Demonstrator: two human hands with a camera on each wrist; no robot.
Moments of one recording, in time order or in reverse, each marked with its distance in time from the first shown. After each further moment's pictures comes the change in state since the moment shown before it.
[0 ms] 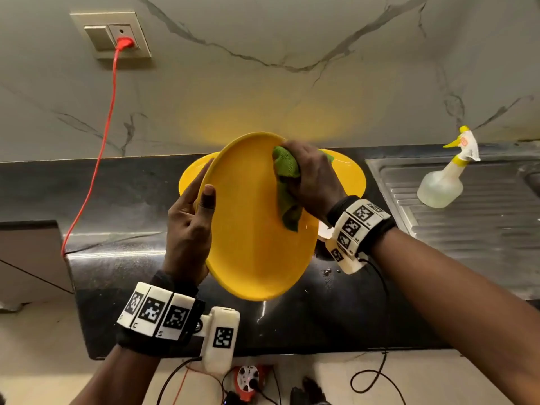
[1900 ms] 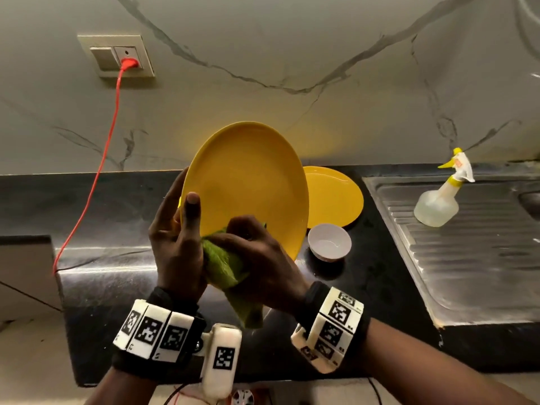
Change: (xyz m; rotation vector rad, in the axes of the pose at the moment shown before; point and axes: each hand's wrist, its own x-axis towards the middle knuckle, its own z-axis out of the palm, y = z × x) left_hand 0.005 0.005 0.003 -0.028 0.238 0.136; right_hand -0.074 -0.085 0.048 0.249 -0.139 -0.284
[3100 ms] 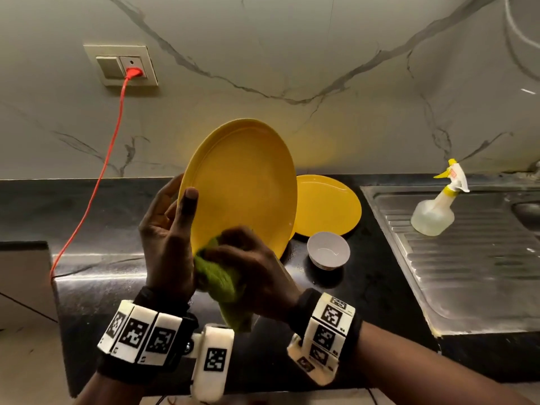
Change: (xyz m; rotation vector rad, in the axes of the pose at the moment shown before) left_hand 0.014 0.014 -0.006 -0.059 0.003 -0.074; right_hand 0.001 -0.001 0.008 0.090 0.010 -0.050
